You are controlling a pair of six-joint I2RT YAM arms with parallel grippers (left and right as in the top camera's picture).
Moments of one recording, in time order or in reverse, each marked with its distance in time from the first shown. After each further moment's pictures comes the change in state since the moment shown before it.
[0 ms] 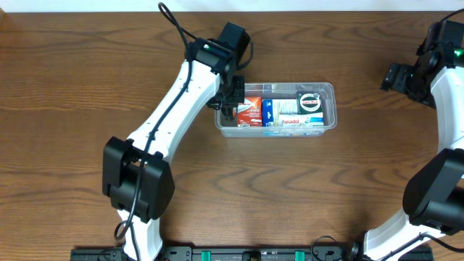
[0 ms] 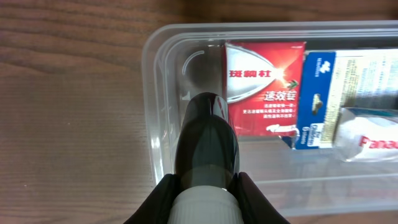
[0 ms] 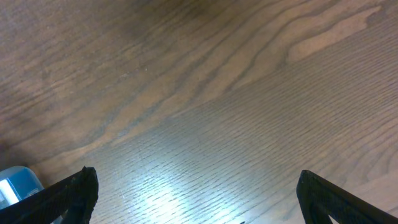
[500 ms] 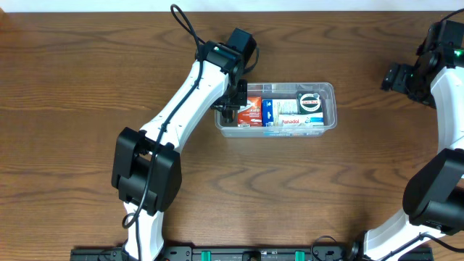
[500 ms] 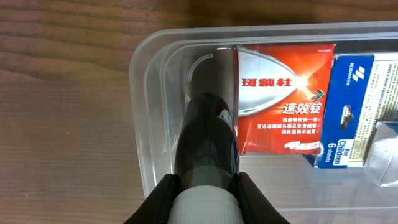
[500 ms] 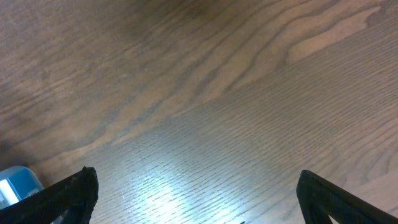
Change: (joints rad) left arm -0.016 0.056 -0.001 0.023 -0.052 0.000; right arm 0.000 0.000 0.000 0.000 0.000 0.000
